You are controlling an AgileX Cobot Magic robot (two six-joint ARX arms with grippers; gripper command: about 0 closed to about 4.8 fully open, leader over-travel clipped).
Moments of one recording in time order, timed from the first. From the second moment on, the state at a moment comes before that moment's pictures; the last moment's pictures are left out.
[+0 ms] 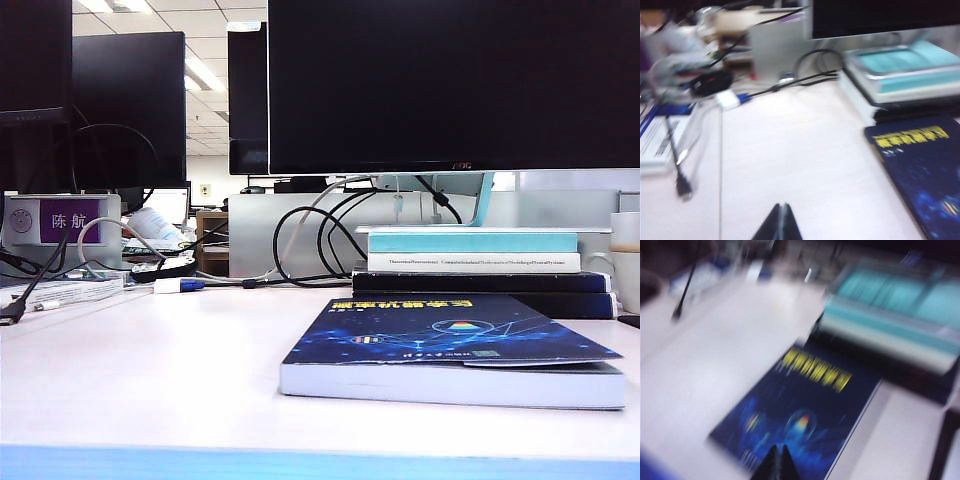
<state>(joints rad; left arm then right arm) -0.35 0.36 0.50 -0.33 0.00 0.02 0.46 0.52 0.89 -0.73 -0.04 0.07</state>
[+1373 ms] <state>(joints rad) -0.11 0.00 0.01 -0.02 0.04 -0.15 0.09 0.00 0.01 0.12 -0.08 0.16</state>
